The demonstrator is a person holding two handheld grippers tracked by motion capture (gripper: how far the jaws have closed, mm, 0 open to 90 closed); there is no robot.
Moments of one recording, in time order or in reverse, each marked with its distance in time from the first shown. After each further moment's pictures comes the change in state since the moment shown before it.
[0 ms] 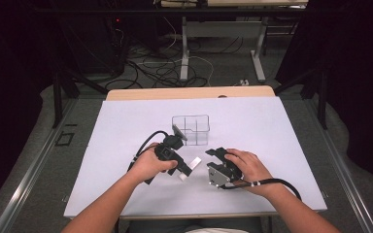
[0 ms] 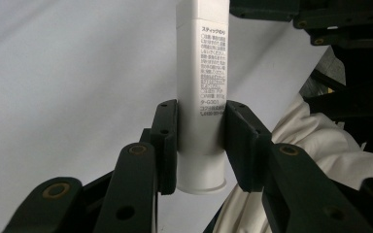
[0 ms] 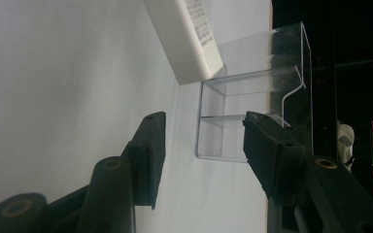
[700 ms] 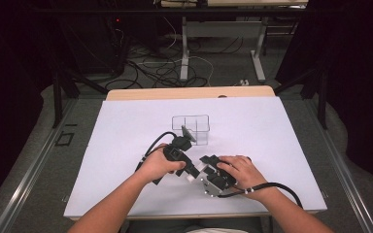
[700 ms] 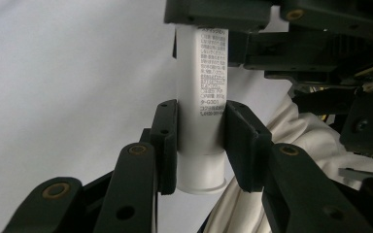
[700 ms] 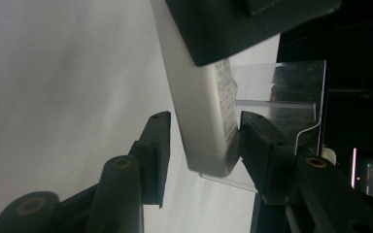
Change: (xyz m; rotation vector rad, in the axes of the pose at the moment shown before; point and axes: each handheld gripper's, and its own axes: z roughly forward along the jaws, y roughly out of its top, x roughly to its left) left arm -0.014 0.014 0.017 0.031 -0.029 0.017; right arm 0.016 0.014 0.009 0.014 0.012 -0.185
